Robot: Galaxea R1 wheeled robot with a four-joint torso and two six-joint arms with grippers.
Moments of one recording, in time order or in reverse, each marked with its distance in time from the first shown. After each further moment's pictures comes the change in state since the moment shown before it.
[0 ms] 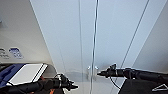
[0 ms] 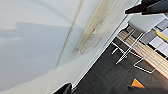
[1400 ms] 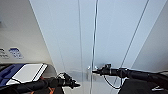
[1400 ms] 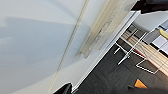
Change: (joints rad) left arm -0.011 0.096 -0.103 0.000 0.009 -0.001; right arm 0.003 0.132 -0.134 -0.001 0.051 0.039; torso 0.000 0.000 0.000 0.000
